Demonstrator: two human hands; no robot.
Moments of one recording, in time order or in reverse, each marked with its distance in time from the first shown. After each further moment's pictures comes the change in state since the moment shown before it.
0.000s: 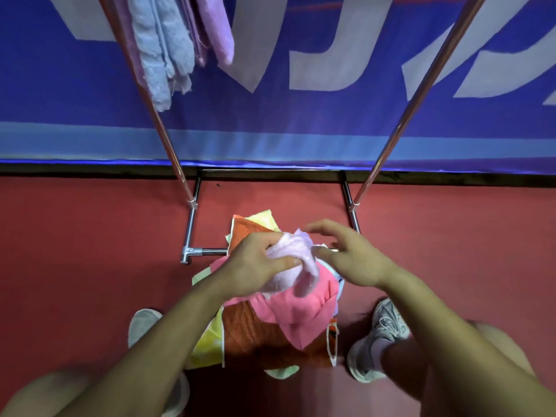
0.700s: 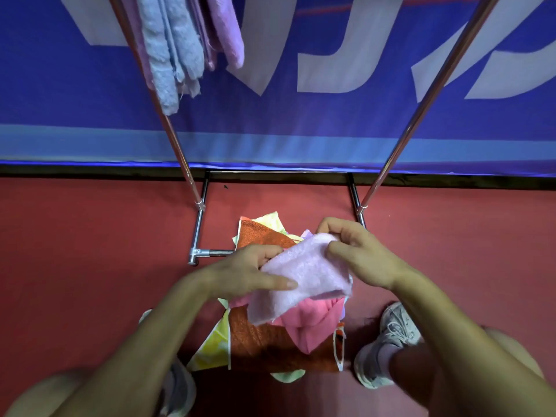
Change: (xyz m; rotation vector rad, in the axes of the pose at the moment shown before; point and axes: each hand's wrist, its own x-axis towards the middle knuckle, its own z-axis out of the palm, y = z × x) left_hand -0.015 0.009 -0.033 -0.070 -0.357 -0.171; right_hand 0.000 -0.016 -0.007 0.271 -0.054 -0.185
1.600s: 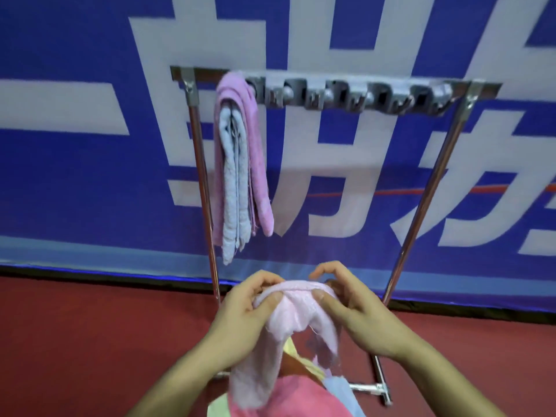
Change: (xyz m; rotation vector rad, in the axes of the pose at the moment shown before) left_hand -0.082 0.165 -0.022 0.118 0.730 0.423; right_hand -0.014 -0.183 -0.030 -0.010 0.066 -0.290
